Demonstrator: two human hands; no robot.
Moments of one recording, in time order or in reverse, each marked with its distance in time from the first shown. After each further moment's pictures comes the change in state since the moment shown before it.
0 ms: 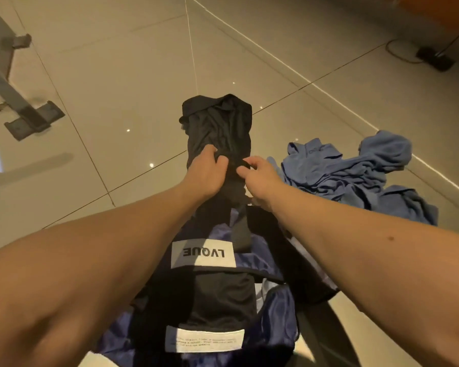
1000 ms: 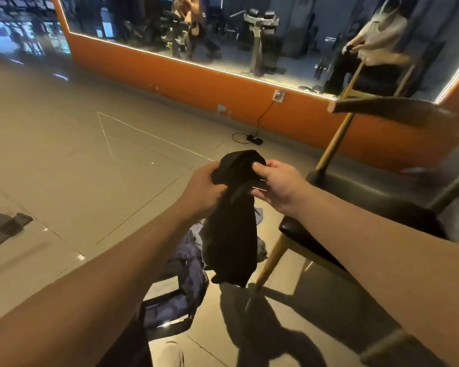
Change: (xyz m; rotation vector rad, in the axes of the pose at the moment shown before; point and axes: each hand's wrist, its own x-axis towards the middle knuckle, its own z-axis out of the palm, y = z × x) left_hand -0.416 0.350 -0.186 -0.363 -0.326 0.614; right_hand -0.582 -0.197 -0.246 0.608 0.313 -0.116
